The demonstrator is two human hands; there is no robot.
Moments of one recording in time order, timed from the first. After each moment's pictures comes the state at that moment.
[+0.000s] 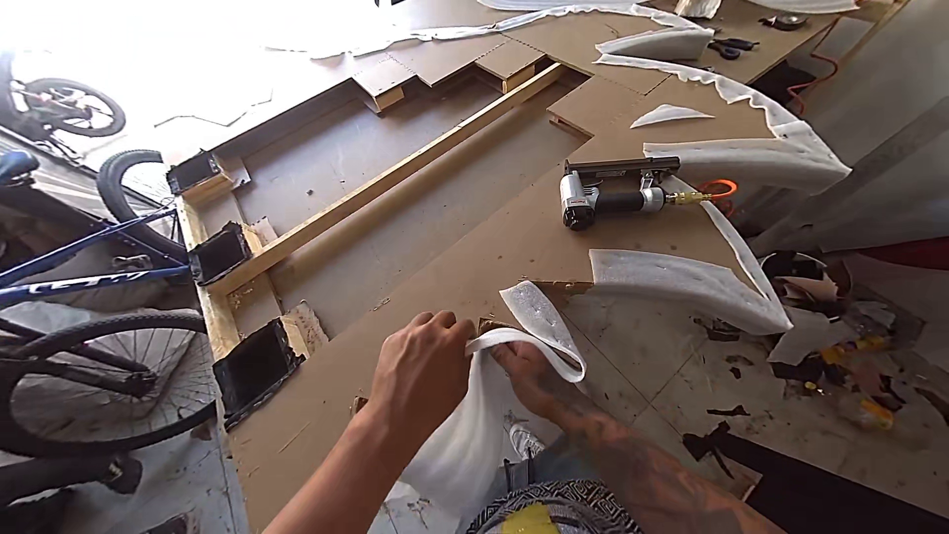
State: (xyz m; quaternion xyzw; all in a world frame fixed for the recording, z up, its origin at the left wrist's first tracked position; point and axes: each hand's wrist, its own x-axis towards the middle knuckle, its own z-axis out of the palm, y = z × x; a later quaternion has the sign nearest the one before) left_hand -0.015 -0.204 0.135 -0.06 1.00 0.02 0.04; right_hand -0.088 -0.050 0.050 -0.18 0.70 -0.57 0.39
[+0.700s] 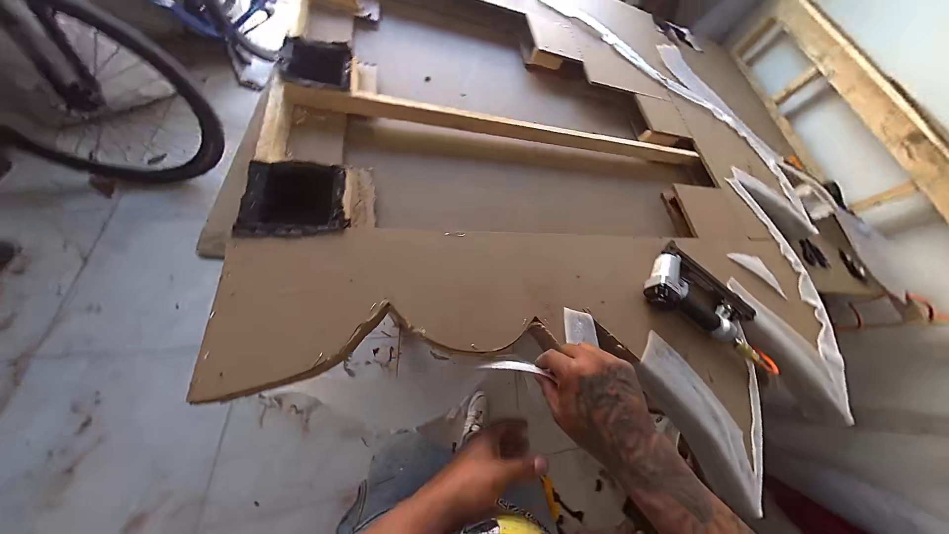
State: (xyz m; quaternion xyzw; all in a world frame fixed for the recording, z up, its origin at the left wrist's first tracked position) left_hand 0.056 -0.077 -0.030 -0.27 0.50 0.82 0.07; right_hand -0.127 -0.051 0.089 -0.63 0.78 0.04 0.01
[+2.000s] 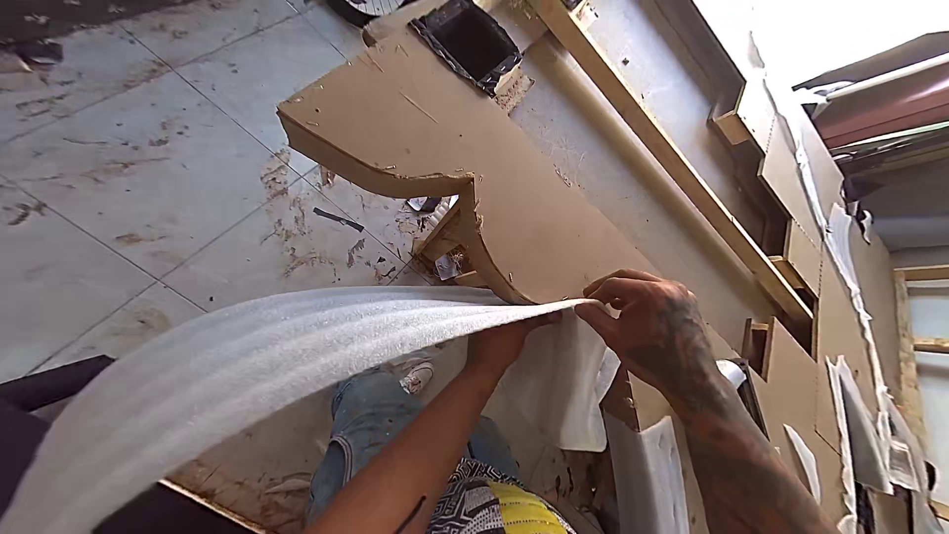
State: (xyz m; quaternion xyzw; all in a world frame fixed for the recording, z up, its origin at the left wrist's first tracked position) left_hand -0.065 -0.086 -0.060 -0.60 0.32 0.61 -0.40; right_hand -0.209 -0.134 0.104 -0.80 0.59 0.00 0.06
